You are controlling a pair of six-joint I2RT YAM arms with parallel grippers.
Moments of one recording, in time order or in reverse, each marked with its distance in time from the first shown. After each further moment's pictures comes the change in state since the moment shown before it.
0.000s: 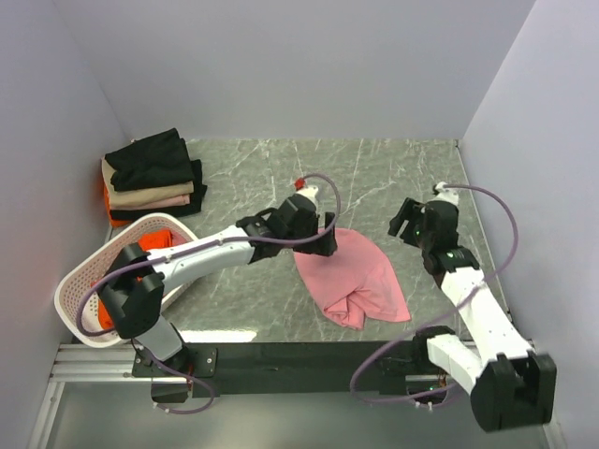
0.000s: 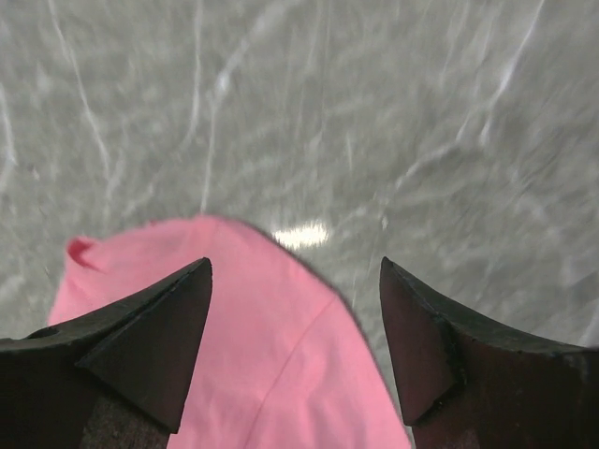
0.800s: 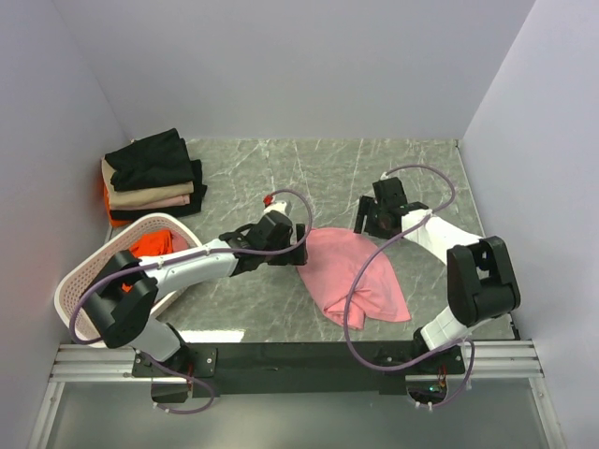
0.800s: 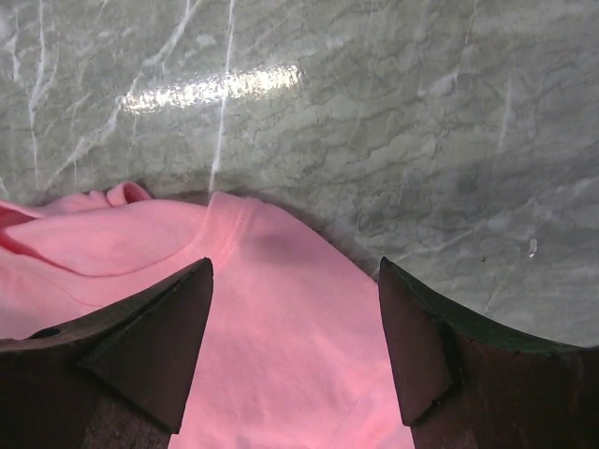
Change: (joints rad) left arm 0.051 -0.074 -0.288 0.097 -0.102 -0.076; right arm 0.179 0.673 0.304 -0.115 -0.045 0.032
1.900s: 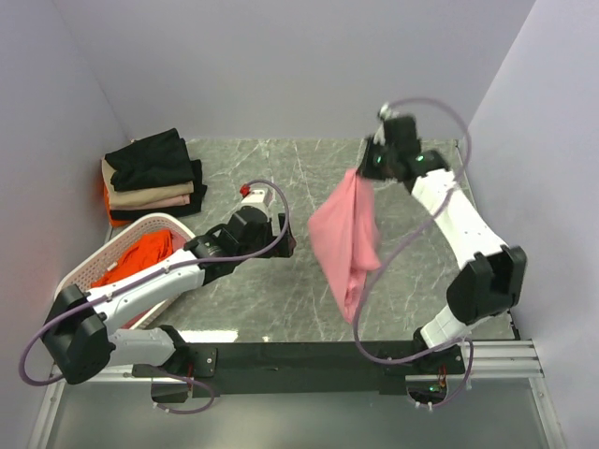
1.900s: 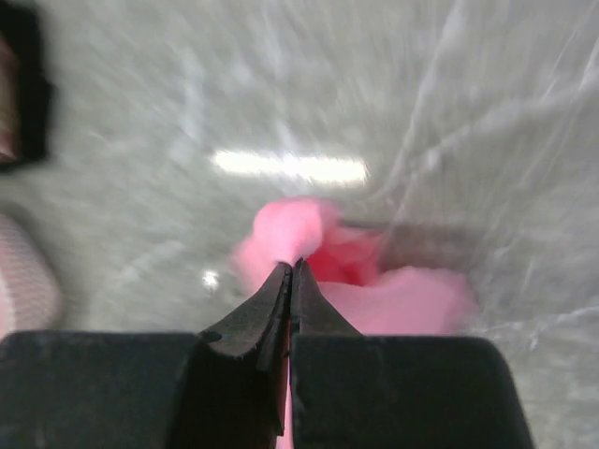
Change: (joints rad) left arm 0.036 -0.280 -0.053 -0.048 -0.043 0.060; right arm 0.010 0.029 0.517 -0.265 -0.158 -0.090
